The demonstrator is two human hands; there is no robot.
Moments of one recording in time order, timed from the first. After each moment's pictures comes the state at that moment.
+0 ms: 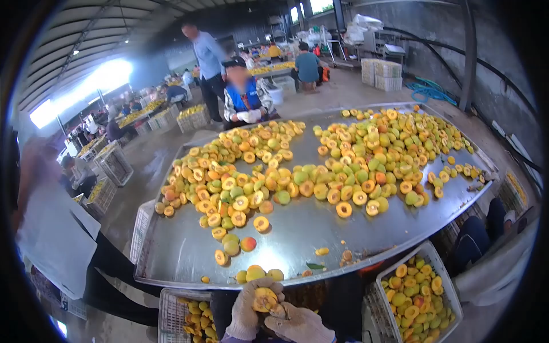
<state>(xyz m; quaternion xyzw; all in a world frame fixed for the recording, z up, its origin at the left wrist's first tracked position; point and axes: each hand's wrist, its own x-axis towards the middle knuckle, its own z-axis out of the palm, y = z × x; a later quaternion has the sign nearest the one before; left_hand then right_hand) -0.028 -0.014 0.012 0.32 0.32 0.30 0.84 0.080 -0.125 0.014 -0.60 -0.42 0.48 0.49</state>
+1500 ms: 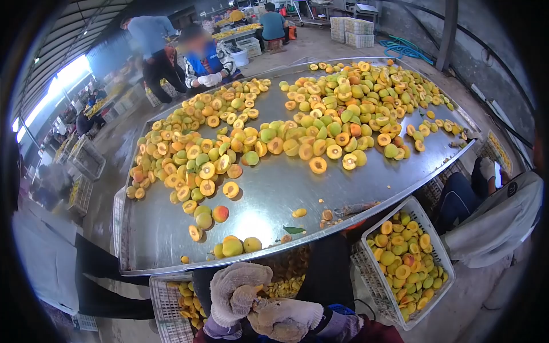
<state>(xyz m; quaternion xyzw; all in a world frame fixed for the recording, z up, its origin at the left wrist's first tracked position) -0.020 -0.012 0.049 0.84 0.09 0.33 0.42 0.092 -0.139 0.022 -0.15 -0.16 0.84 0.50</state>
